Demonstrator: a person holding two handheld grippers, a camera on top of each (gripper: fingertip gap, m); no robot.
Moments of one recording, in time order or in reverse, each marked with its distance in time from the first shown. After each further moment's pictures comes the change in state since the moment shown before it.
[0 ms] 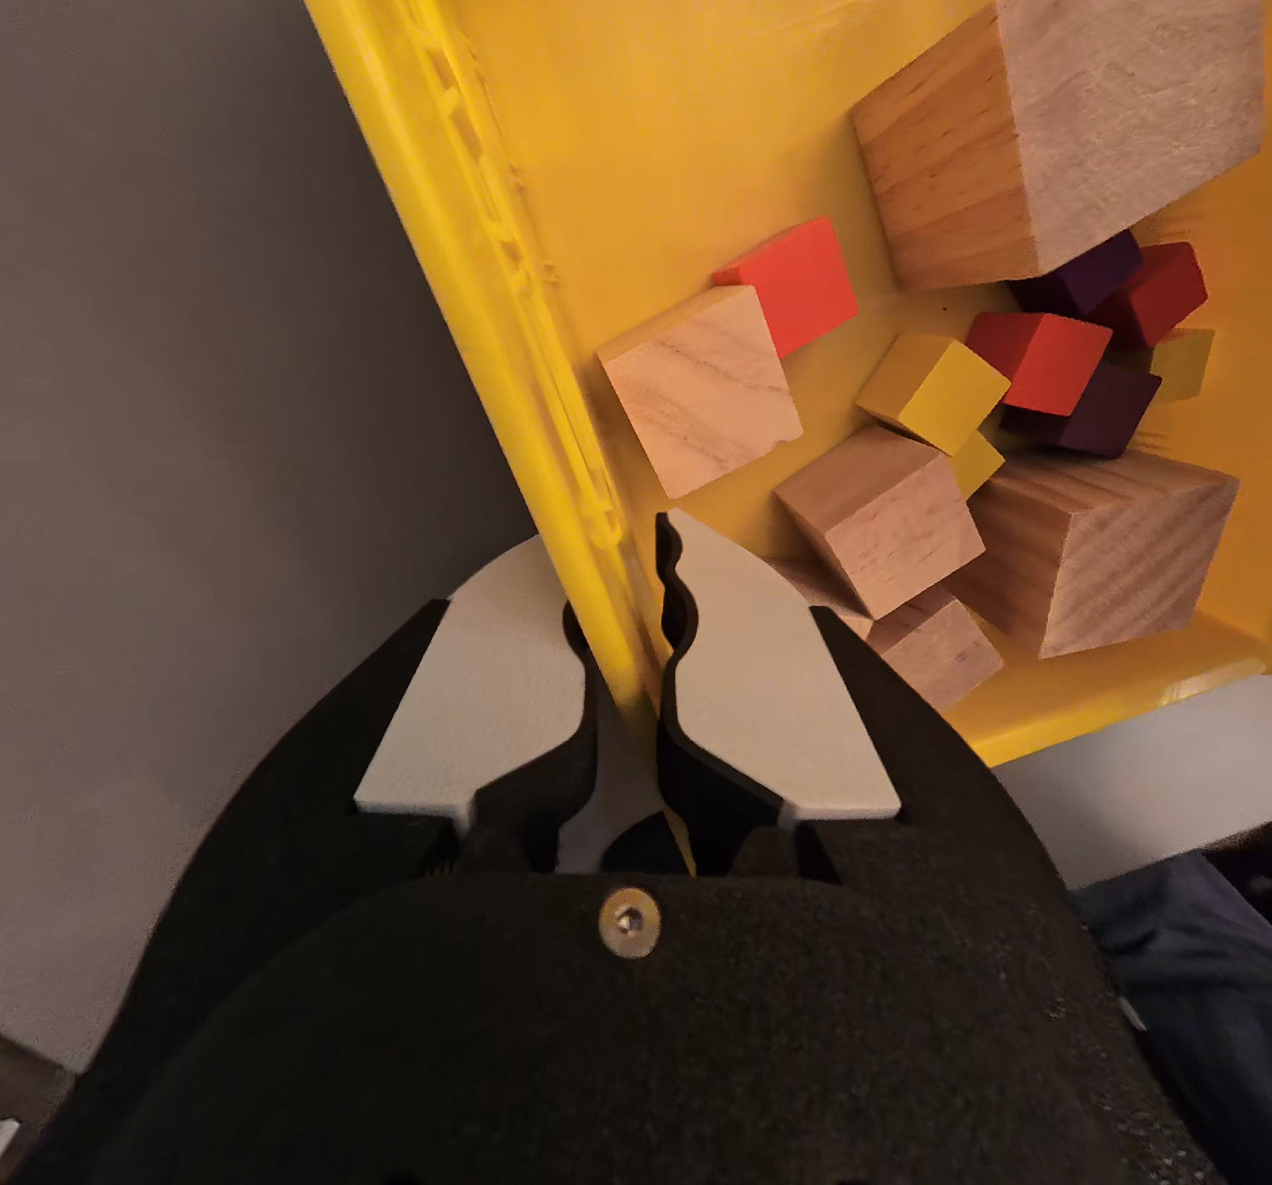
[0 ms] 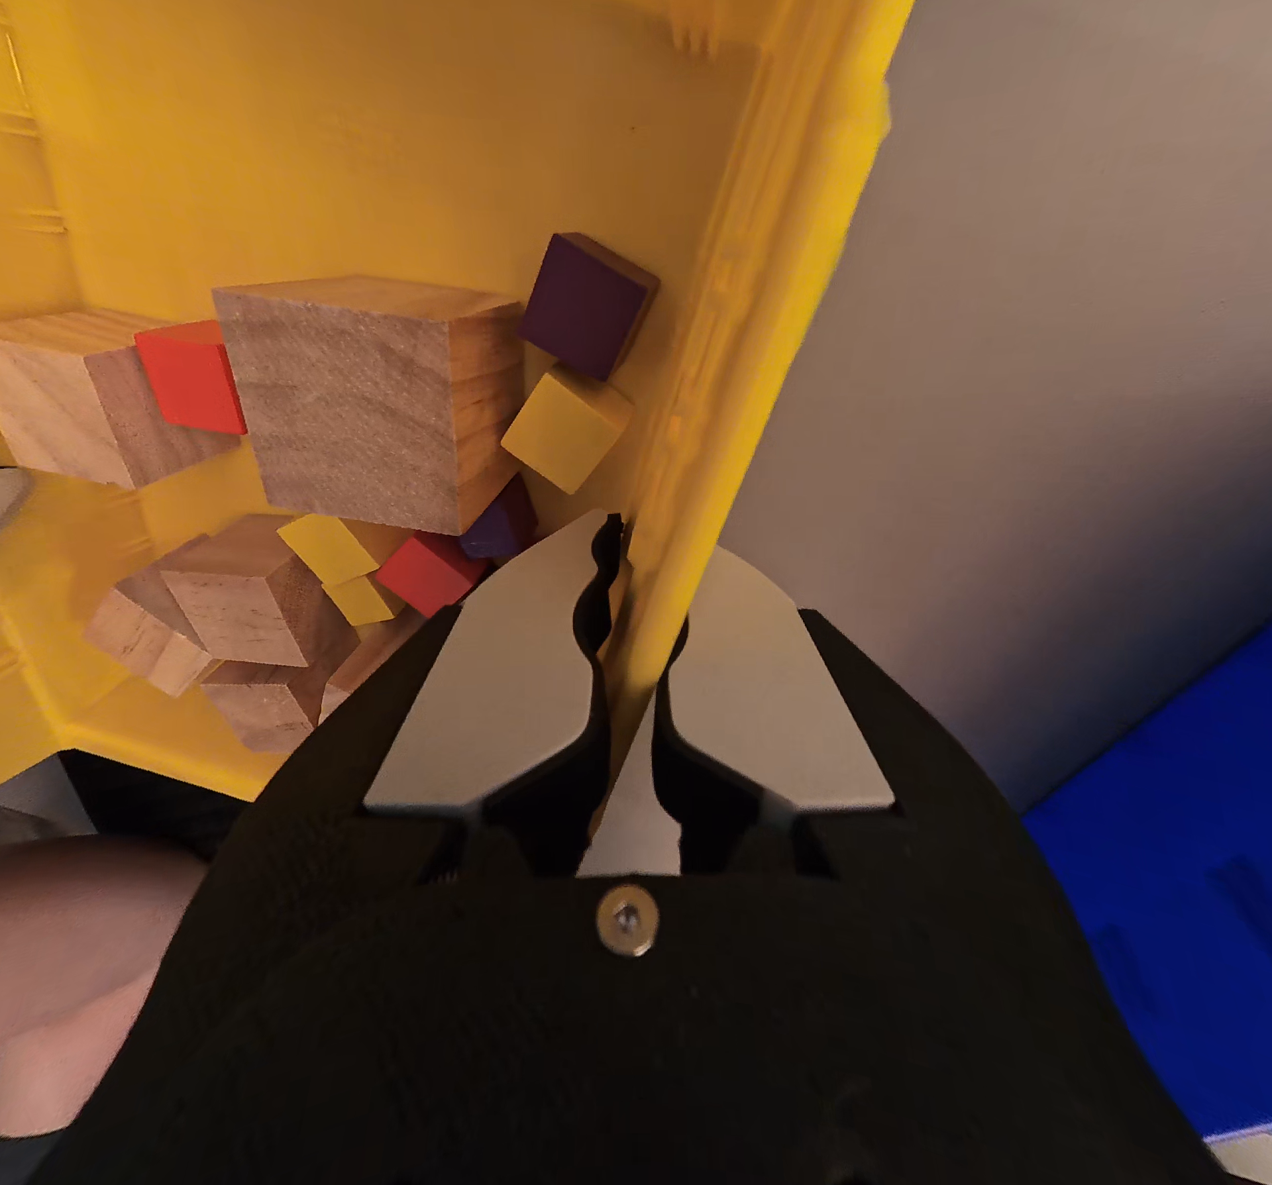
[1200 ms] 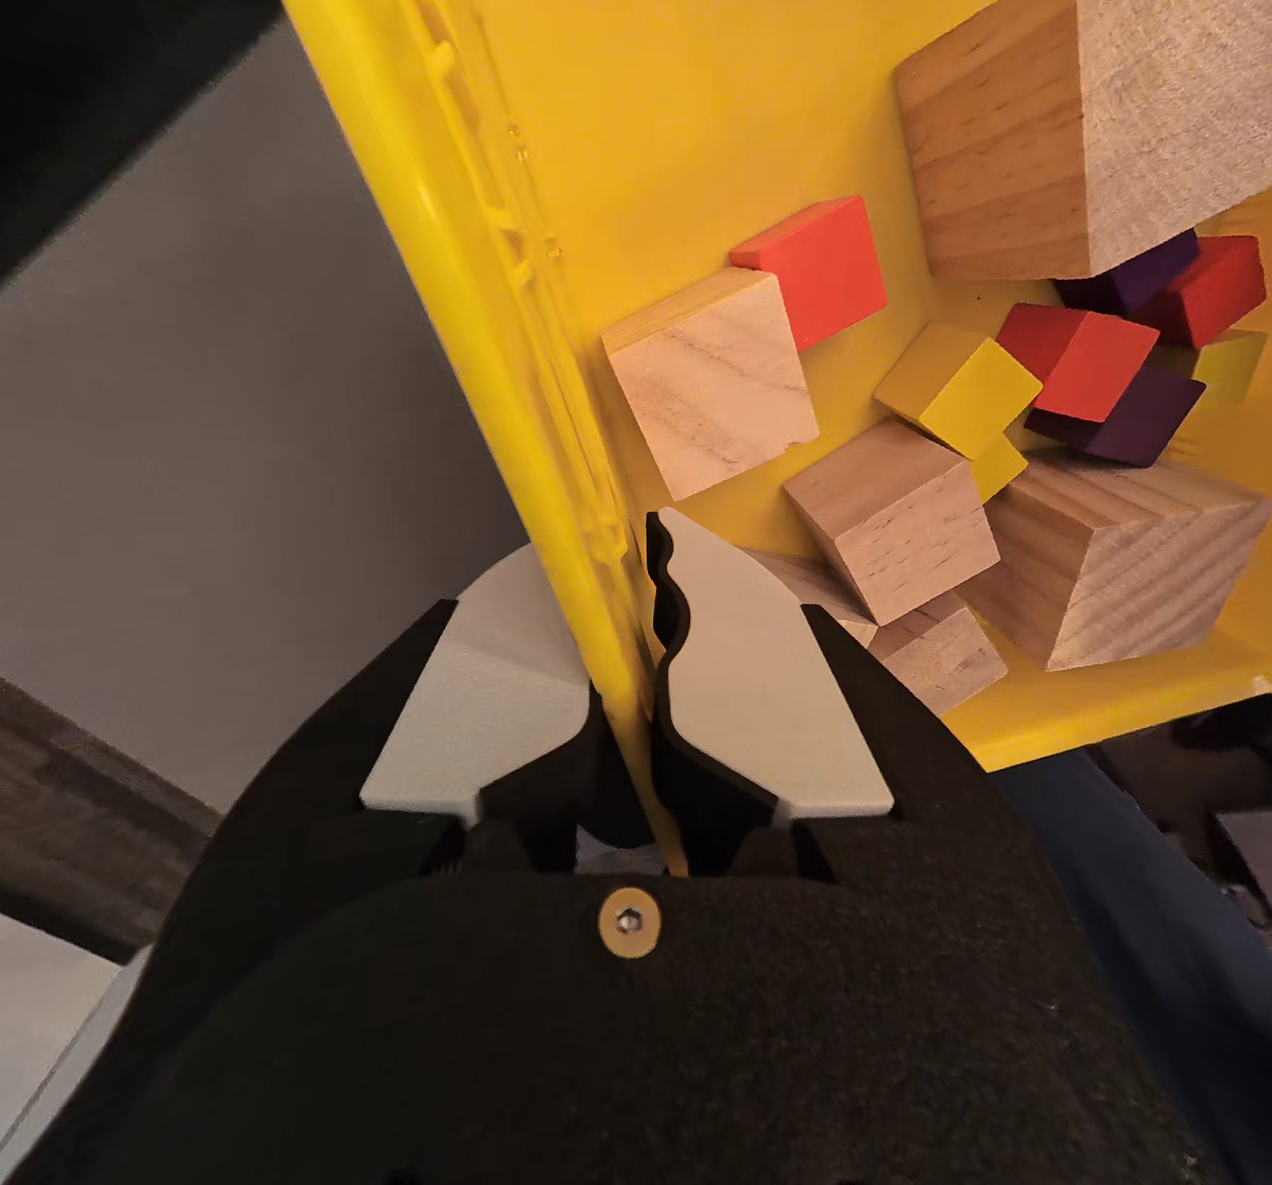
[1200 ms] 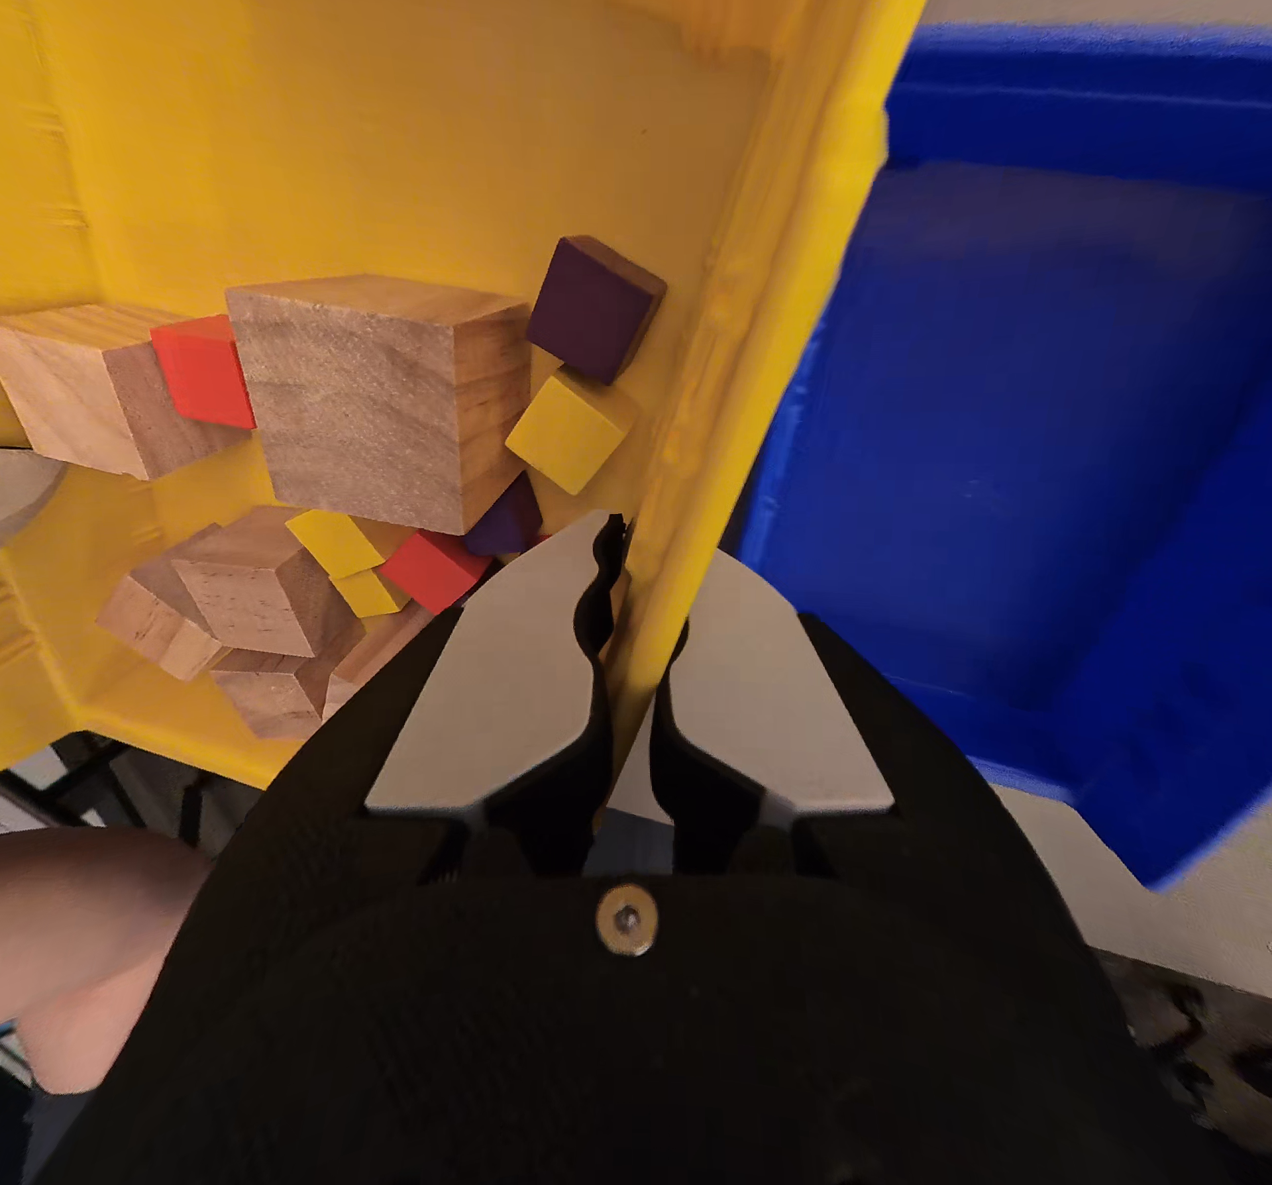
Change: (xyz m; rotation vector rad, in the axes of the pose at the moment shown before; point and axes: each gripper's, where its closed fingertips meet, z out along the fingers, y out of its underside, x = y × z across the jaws) left arm 0.155 -0.099 -0.109 -0.102 -0.097 0.205; right arm 0.128 0.041 -0.152 0.071 -0.102 0.201
